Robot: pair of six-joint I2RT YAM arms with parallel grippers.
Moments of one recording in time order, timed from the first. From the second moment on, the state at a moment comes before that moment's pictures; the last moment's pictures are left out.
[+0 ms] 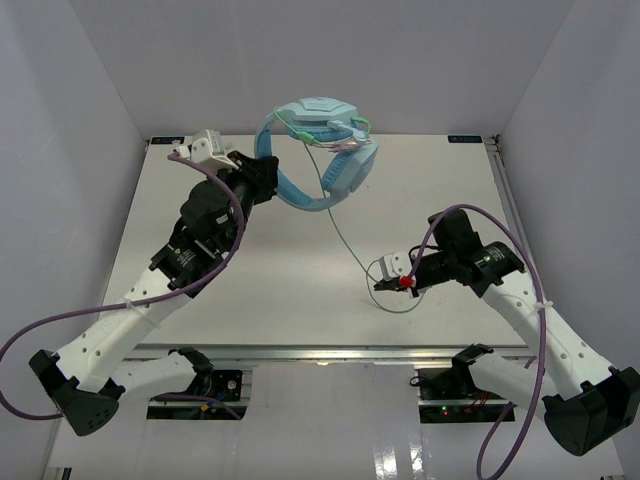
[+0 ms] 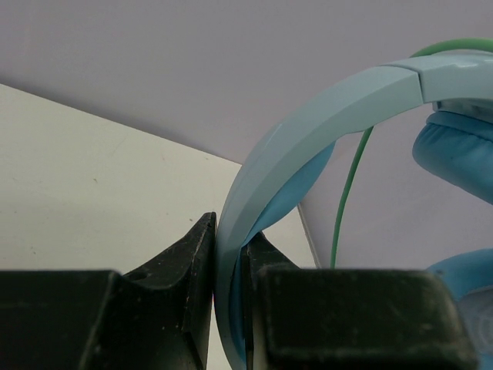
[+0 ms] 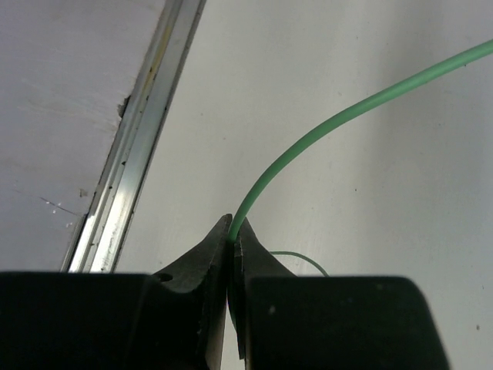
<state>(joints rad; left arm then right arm) -0.74 1.05 1.20 -0.07 -0.51 -0.61 0.50 0.98 0.94 -0.90 -0.98 -1.22</state>
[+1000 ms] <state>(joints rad) -0.74 1.41 1.09 -0.08 -0.72 -0.37 0.52 1.02 1.24 -0.78 -0.57 -1.12</state>
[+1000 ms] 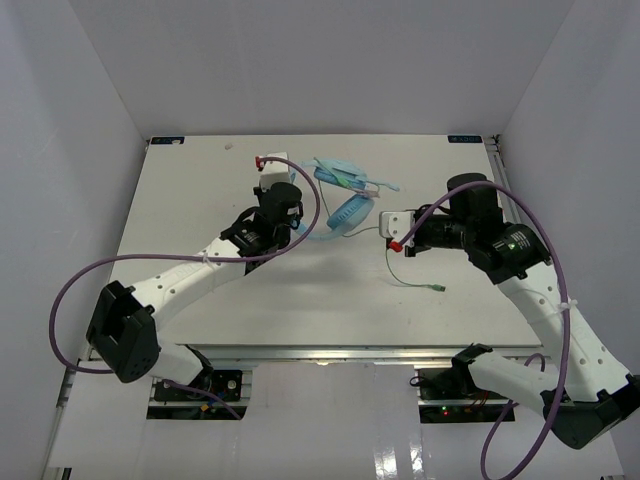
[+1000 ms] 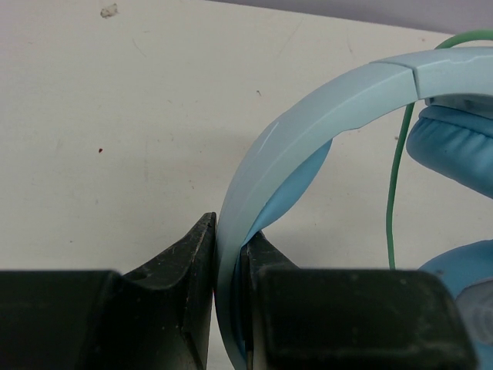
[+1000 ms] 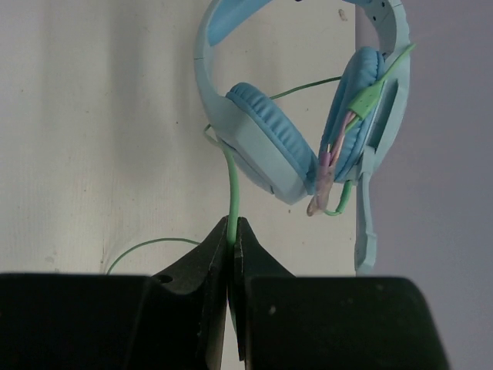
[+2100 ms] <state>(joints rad) -0.74 1.46 1.07 -0.14 -0.41 -0.17 0.53 1.07 1.24 -0.77 -0.43 -1.20</state>
